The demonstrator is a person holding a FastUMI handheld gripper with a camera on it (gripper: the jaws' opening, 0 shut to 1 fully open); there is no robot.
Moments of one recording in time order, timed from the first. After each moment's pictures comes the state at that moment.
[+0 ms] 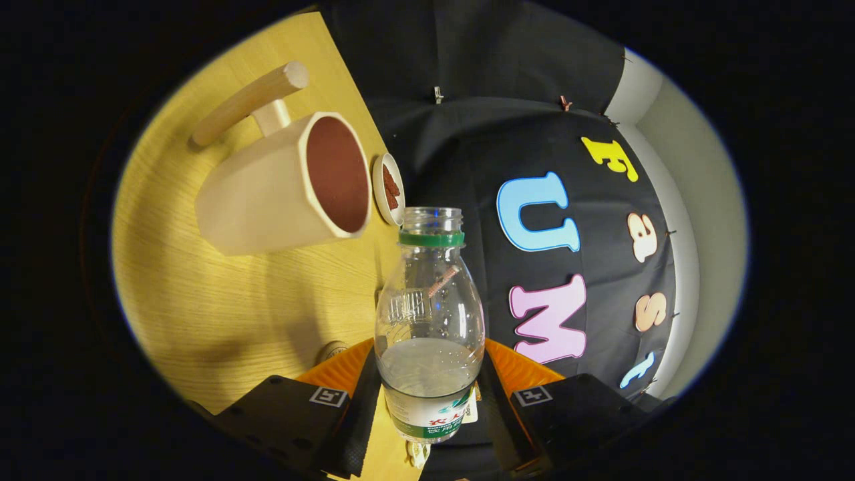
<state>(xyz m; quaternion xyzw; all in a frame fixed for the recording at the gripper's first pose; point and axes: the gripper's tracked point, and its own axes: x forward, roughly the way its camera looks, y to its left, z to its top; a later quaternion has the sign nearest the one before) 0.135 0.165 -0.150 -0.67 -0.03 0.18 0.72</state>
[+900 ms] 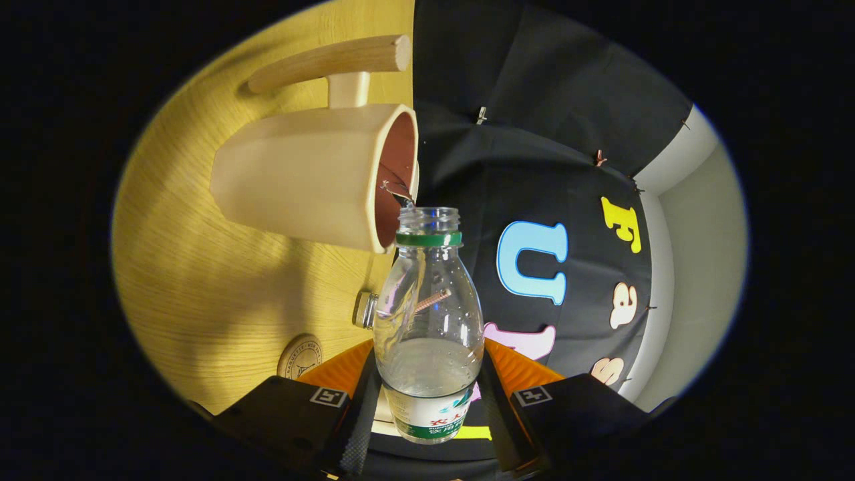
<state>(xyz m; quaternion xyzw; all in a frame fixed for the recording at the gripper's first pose) 0.143 0.186 -0.146 -0.77 -0.09 0.18 0.61</state>
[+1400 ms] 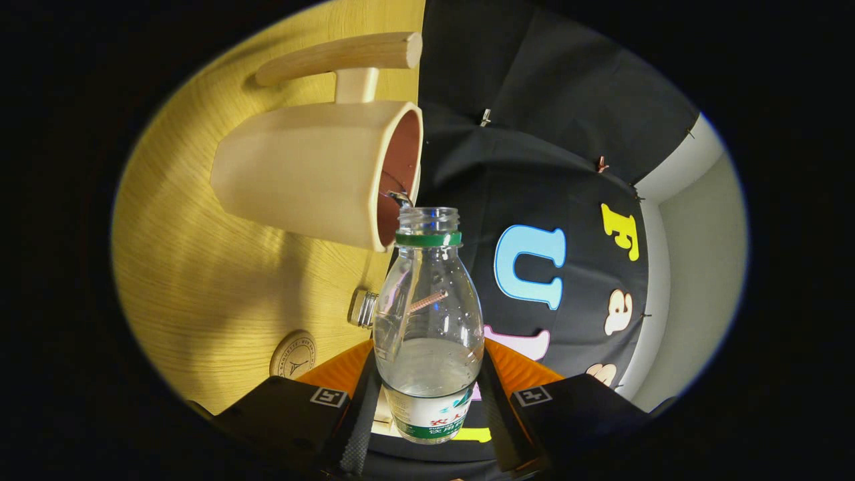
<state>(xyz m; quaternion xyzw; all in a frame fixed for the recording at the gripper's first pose) 0.146 0.187 -0.143 -0.78 -0.10 0.17 0.60</state>
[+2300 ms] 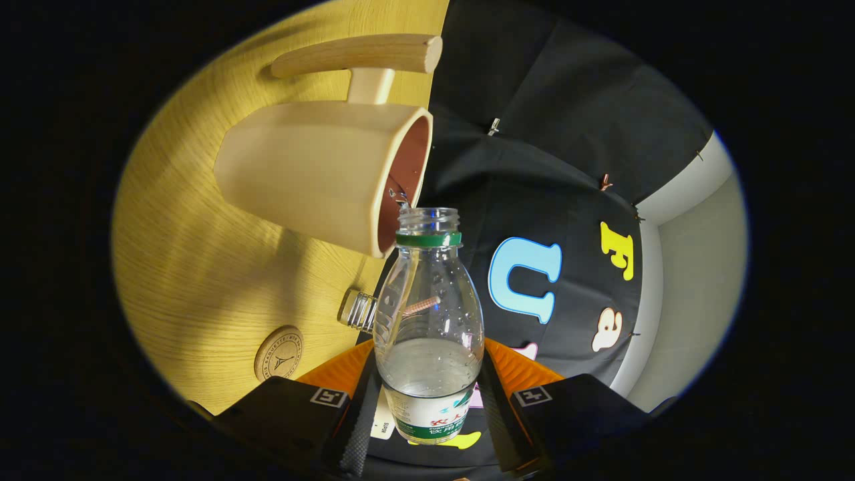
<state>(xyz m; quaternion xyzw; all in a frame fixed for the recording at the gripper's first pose) 0.141 0.198 -0.138 -0.80 -0.12 0.17 0.56</state>
